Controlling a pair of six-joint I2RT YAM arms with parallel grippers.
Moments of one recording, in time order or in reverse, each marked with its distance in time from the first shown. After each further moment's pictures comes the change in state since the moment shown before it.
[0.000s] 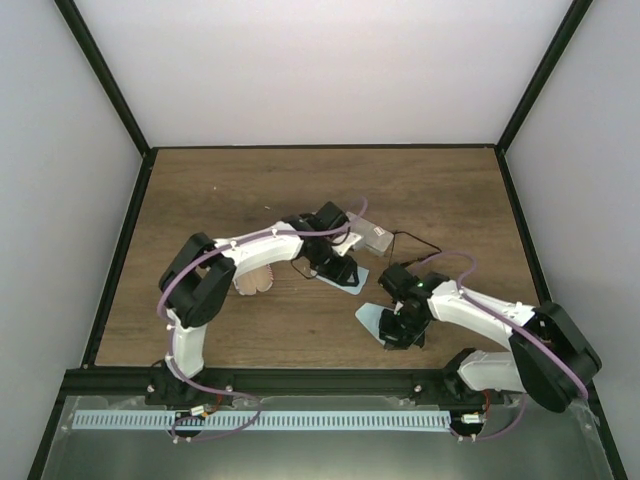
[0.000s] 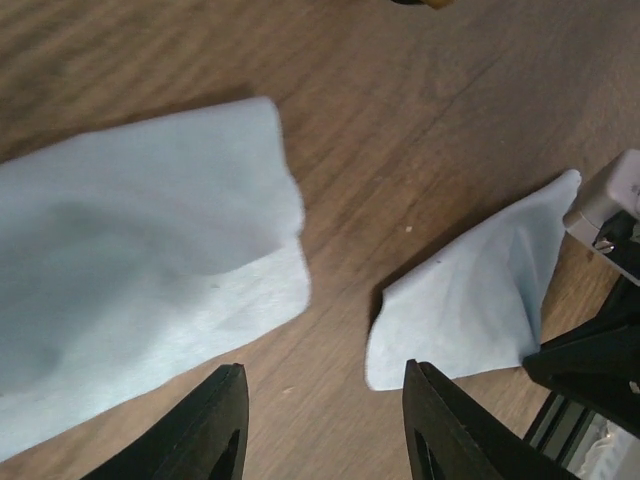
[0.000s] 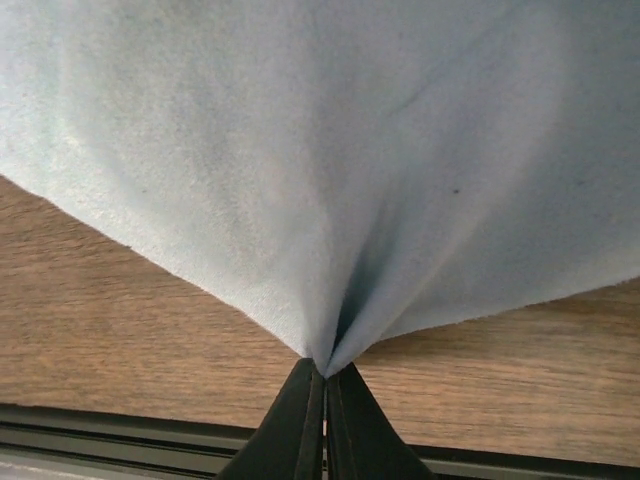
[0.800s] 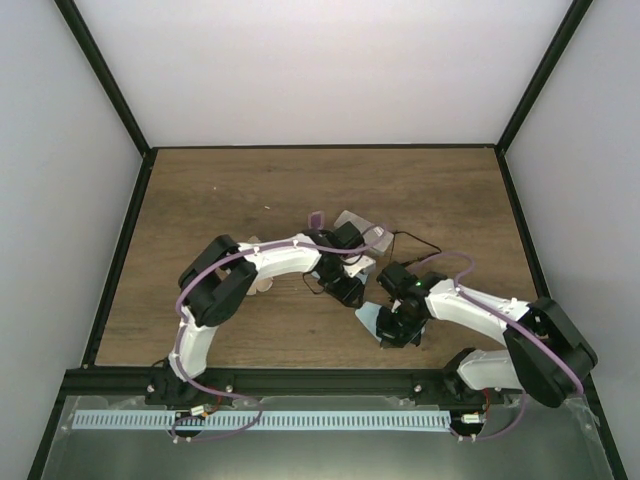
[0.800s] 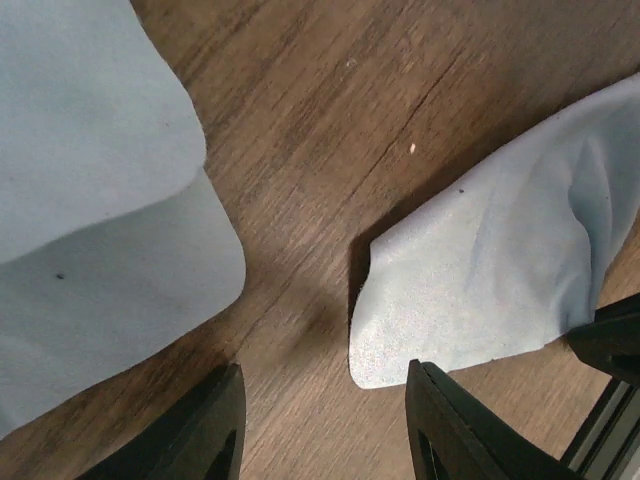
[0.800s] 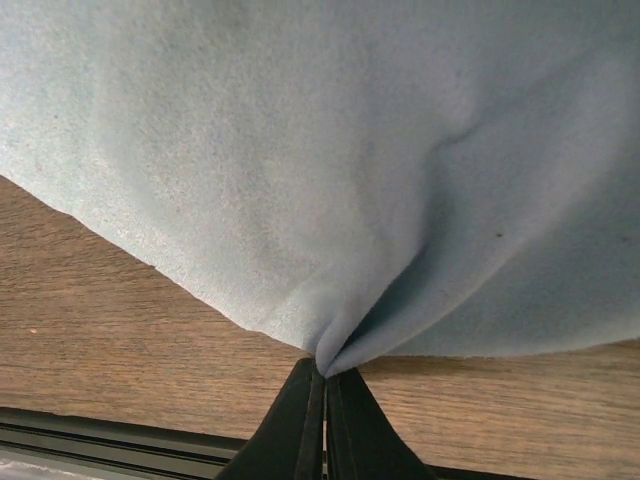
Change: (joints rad) left arm -0.114 0.100 0.027 -0.054 -0.043 0.080; right arm -0.010 0.019 -0.006 0.060 -0.030 0.032
